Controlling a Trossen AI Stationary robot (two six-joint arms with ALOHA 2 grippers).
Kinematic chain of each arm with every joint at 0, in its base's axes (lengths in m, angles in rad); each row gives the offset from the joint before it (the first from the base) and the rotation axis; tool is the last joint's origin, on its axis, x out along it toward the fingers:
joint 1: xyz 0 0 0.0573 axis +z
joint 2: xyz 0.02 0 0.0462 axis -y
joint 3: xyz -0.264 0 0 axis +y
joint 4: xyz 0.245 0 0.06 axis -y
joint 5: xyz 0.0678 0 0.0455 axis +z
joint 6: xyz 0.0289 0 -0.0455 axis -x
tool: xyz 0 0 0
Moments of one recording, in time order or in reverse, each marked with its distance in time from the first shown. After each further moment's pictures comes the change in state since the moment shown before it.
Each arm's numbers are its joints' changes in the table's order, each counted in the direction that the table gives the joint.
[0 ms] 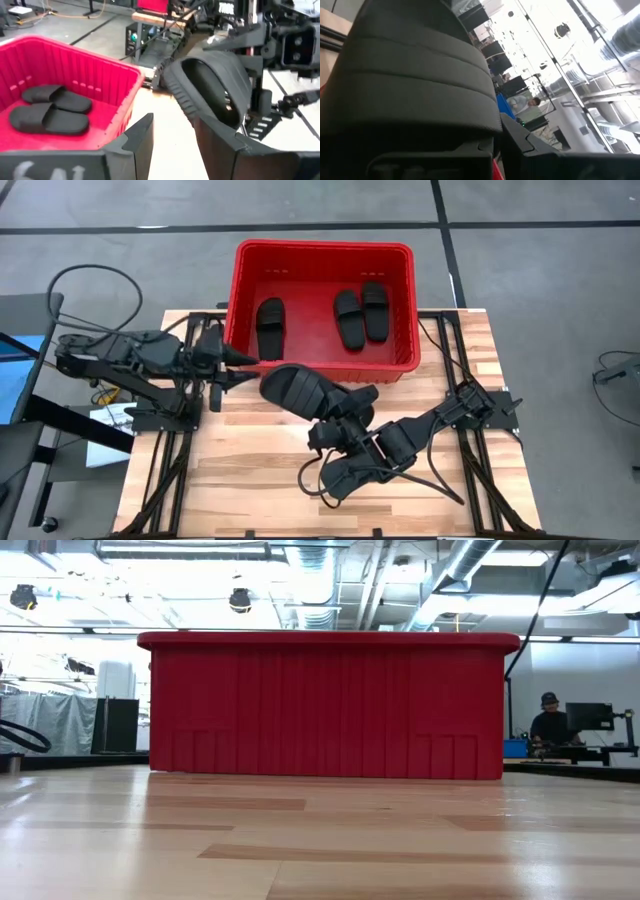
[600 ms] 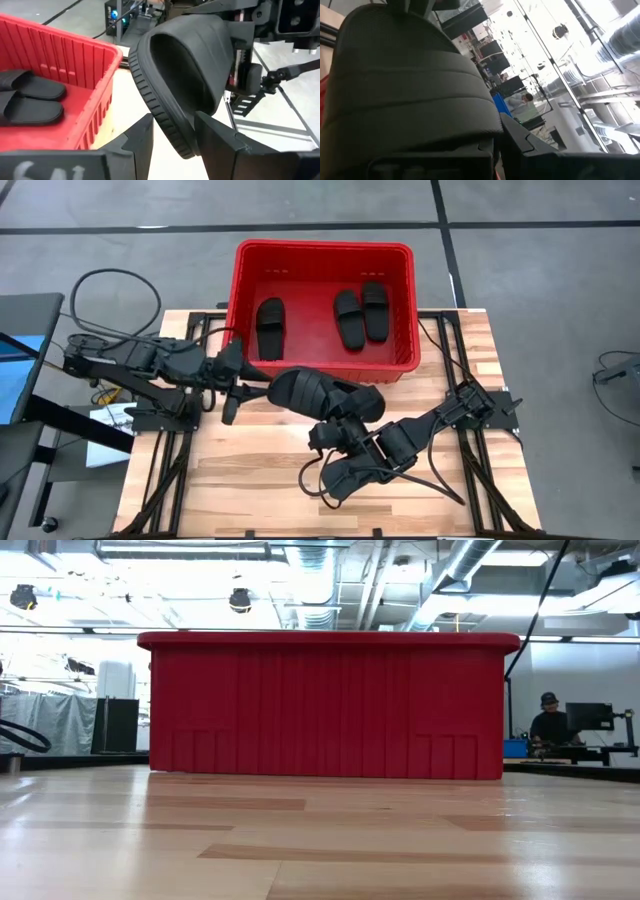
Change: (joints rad) left arm 0.000 -0.093 0.000 0.012 -0.124 0.008; right arm -0.003 0.000 0.000 -0.003 -0.012 0.017
